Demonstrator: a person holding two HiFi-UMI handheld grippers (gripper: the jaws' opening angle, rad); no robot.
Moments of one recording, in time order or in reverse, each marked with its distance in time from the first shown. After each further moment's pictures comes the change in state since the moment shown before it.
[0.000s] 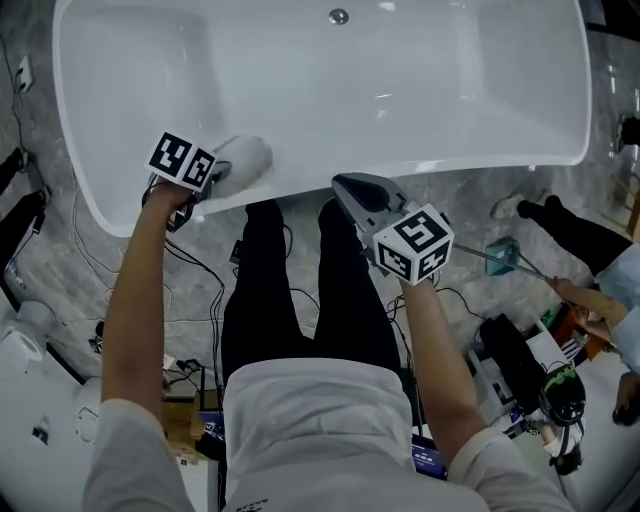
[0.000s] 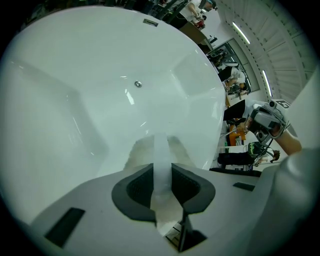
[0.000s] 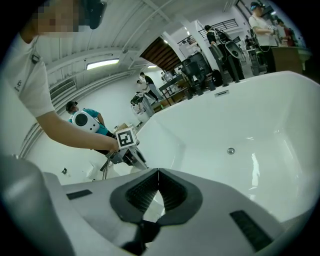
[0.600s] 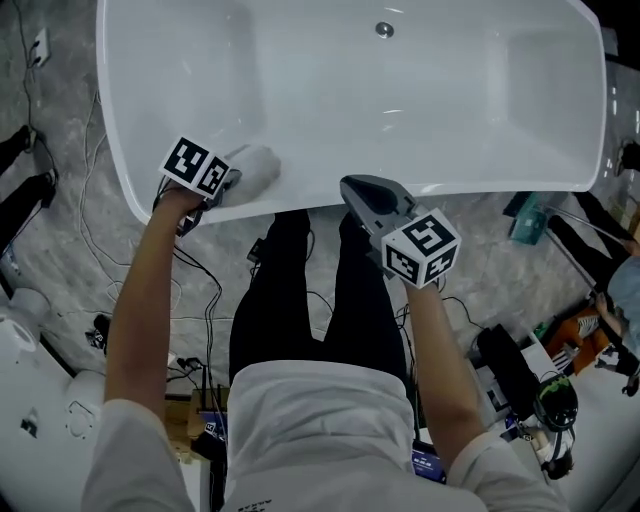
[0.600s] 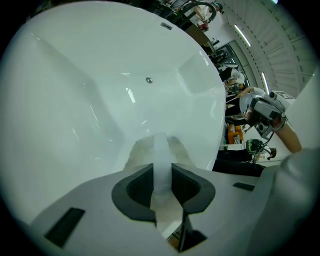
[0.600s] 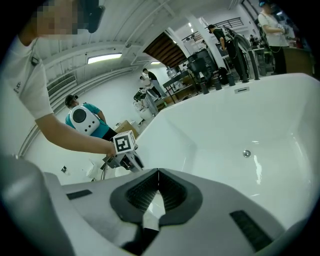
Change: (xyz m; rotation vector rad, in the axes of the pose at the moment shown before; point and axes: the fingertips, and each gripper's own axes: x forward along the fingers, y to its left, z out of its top) left arm -0.035 0.074 -0.068 -0.017 0.009 -0.019; right arm 0.086 0.067 0.028 -0.025 0.025 0.012
